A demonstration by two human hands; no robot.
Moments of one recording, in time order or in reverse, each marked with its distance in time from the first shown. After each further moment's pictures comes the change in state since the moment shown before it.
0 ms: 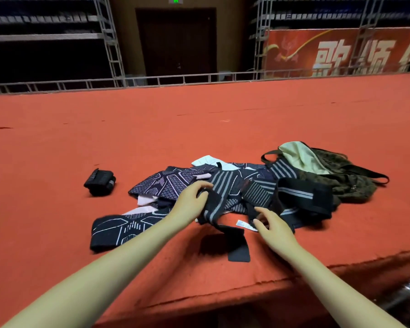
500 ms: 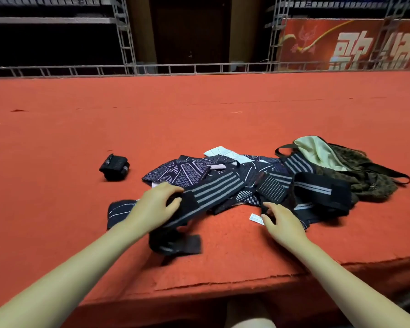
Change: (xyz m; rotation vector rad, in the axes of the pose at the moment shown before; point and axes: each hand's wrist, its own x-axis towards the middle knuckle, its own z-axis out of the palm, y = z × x) left_hand -0.054 -0.057 -0.088 0.506 0.042 0.152; right_hand 0.003 -0.012 0.011 -0.282 -0.050 -0.019
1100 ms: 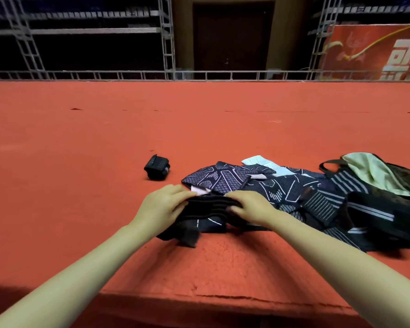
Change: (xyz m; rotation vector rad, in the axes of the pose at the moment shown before) left_hand -0.037 -0.063 -0.048 0.262 0.173 0.229; right_hand 0.073 -0.166 0.034 -0.040 -0.219 -0.721
